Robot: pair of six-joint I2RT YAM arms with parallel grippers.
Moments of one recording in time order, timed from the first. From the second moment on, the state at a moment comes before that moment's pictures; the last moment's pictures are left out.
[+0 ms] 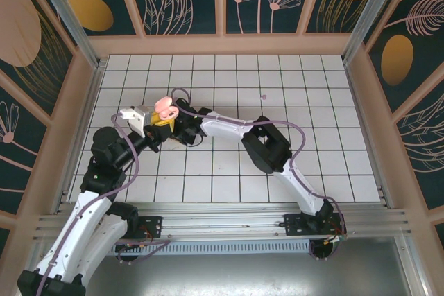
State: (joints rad) left arm -0.27 0.62 0.54 0.00 0.45 -0.14; right arm 0.96 2.41 1.91 -0.48 -0.18 1.22
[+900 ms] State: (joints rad) left arm -0.27 0.72 0.51 0.07 0.60 -0.09; right arm 0.75 2.05 1.46 -0.52 -0.07 1.02
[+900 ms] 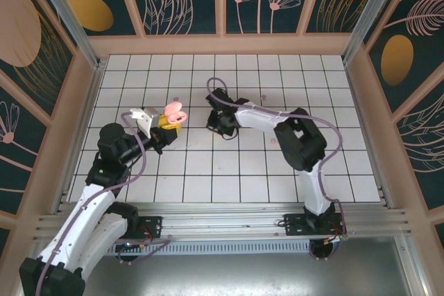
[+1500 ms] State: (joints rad) left arm -0.33 1.00 0.46 0.39 0.67 -0.12; right arm 0.65 1.61 1.27 -0.58 -0.03 0.83
